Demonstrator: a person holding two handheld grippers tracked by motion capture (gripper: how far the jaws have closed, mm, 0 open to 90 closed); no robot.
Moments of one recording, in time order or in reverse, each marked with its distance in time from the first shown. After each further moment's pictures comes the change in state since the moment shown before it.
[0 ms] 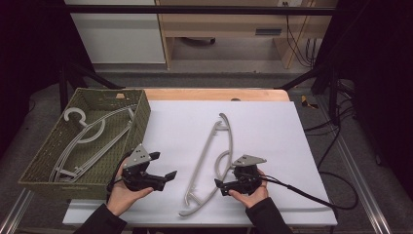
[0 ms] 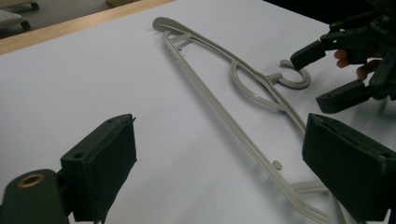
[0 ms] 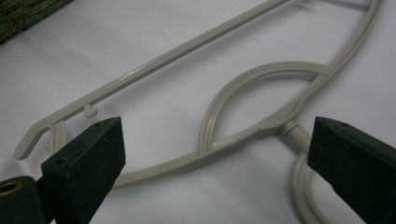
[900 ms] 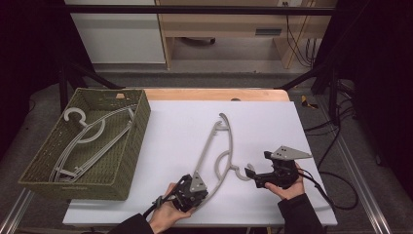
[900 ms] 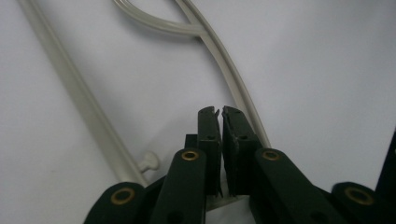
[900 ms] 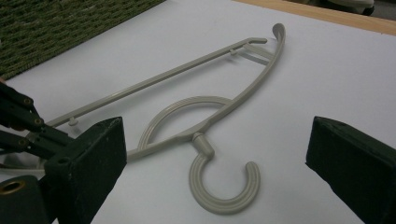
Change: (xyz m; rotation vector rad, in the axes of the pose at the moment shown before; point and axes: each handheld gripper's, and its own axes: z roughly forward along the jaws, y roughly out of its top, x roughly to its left) left arm -0.089 -0.018 0.089 0.311 -0.074 0.140; right arm -0.064 0.003 -0.076 -0.177 0.002 -0.063
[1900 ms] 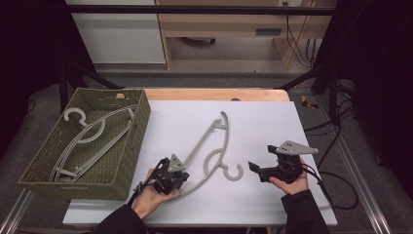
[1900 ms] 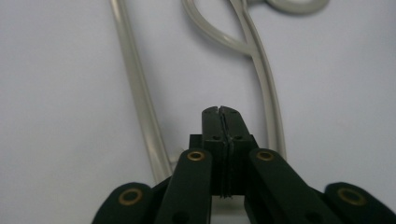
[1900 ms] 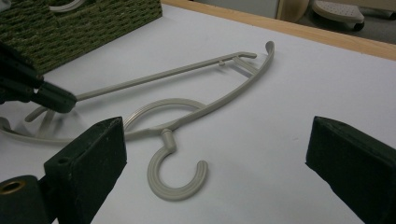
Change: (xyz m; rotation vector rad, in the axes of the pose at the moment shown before) left arm 0.044 -0.010 -0.019 0.055 0.102 -0.050; right arm -0.013 0.009 -0.005 -0.046 -0.004 -0.015
